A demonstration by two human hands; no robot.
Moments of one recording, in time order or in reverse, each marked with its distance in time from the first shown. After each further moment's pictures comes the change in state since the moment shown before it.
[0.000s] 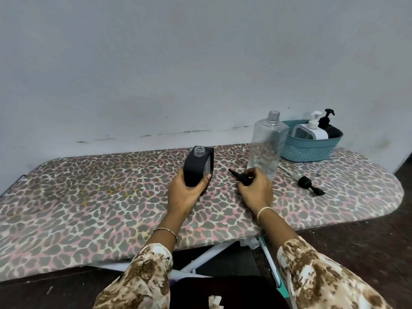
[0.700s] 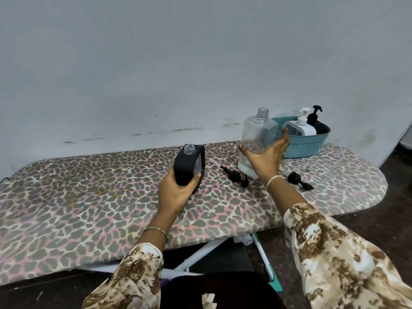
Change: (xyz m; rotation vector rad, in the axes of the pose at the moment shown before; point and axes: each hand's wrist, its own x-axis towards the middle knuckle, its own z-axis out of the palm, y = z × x) left_hand 0.001 -0.002 -0.001 0.073 0.005 -0.001; right_hand 0.062 -0.013 -0.043 0.290 0.179 -0.034
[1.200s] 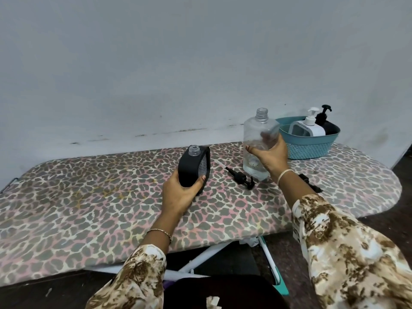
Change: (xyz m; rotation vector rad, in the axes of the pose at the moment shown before) left_hand 0.001 0.002 -0.001 -0.019 -0.011 -0.012; right_hand 0.021 0.003 -0.001 0.329 -0.194 0.104
